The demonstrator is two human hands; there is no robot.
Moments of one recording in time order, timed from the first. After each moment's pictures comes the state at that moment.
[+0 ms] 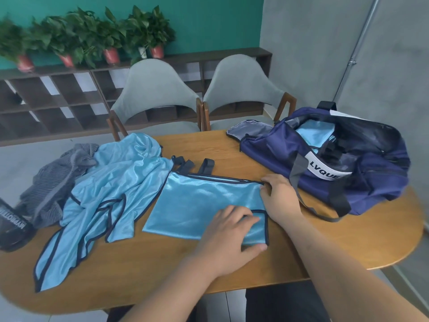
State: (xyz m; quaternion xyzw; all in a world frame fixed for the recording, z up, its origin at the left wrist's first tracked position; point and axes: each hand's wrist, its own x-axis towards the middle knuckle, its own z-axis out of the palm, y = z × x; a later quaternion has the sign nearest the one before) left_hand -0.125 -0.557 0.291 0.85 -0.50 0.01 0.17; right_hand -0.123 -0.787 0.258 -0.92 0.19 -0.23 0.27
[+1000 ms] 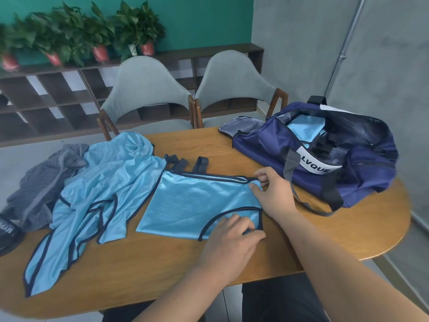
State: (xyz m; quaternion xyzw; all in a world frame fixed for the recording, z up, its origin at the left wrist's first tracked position) left_hand -0.153 -0.568 0.273 0.80 -0.55 0.12 0.21; right_hand -0.134 -0.783 0.270 -0.87 0.21 -0.25 0.37
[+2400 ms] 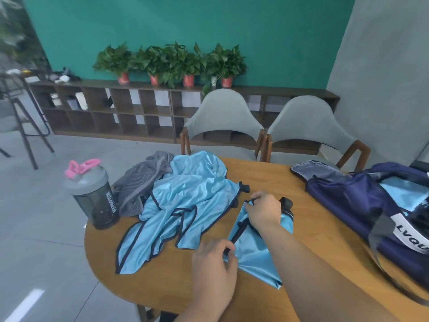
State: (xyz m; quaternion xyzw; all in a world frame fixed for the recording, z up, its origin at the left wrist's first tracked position) left_hand -0.109 -0.427 0.276 0.91 -0.10 0.13 0.38; right_hand 0.015 -0.604 0.308 -0.88 0.25 -0.12 0.38
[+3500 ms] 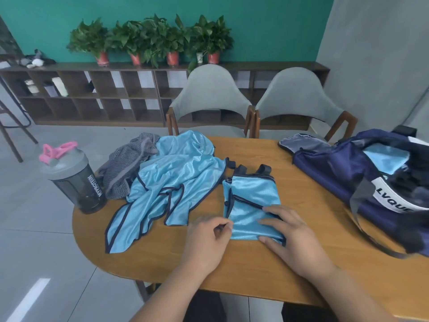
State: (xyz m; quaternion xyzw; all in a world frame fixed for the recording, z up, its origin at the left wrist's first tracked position) left_hand -0.098 -0.424 0.270 0.89 -0.17 0.05 0.43; right_hand -0.155 -0.679 0.275 -0.95 -0.12 -0.18 0.24
